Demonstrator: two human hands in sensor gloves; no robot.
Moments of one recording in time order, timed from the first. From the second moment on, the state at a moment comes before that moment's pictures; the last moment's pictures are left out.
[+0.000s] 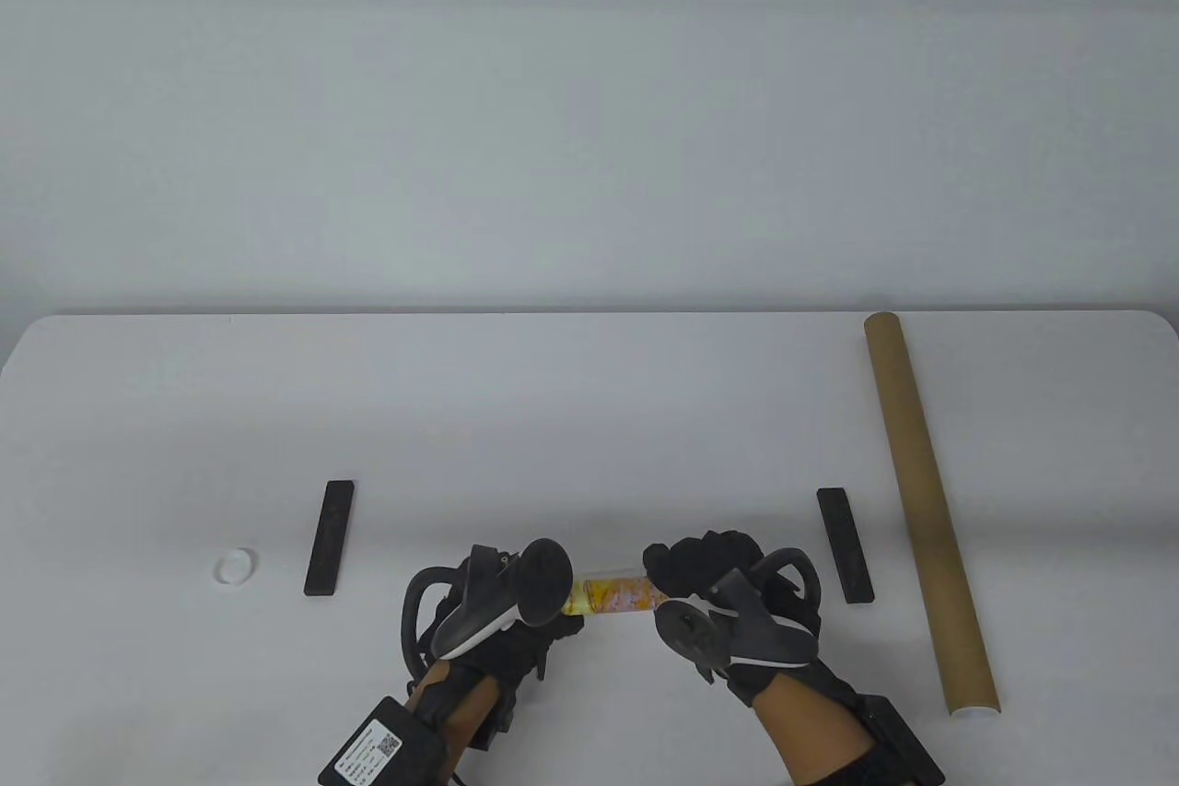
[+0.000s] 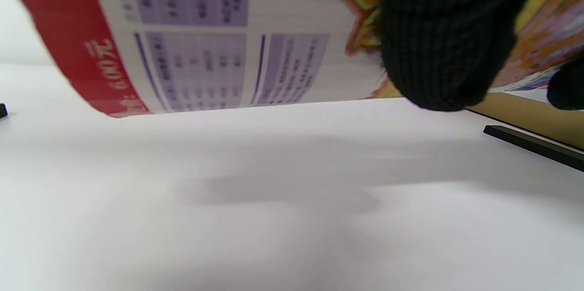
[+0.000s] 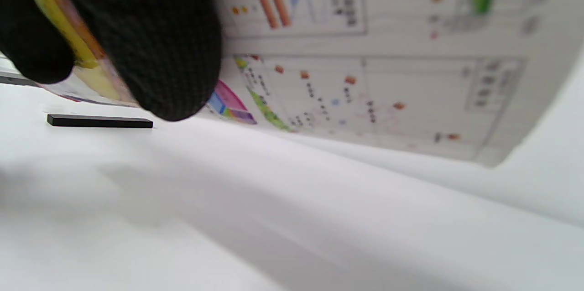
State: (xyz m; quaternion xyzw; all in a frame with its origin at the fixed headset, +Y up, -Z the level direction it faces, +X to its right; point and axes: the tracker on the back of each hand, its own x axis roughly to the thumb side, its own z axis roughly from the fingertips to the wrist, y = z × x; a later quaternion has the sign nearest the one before) left_hand -0.107 -0.693 -0.325 -0.05 -0.11 0.03 0.99; right_hand 0.098 -0.686 -0.318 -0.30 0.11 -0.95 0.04
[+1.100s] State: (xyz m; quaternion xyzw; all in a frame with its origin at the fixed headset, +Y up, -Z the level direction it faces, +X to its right) left_hand -0.101 -0.692 -0.319 0.00 -0.10 -0.01 0.99; right_hand 0.103 -0.690 -0.325 -0.29 0.08 -0.95 0.02
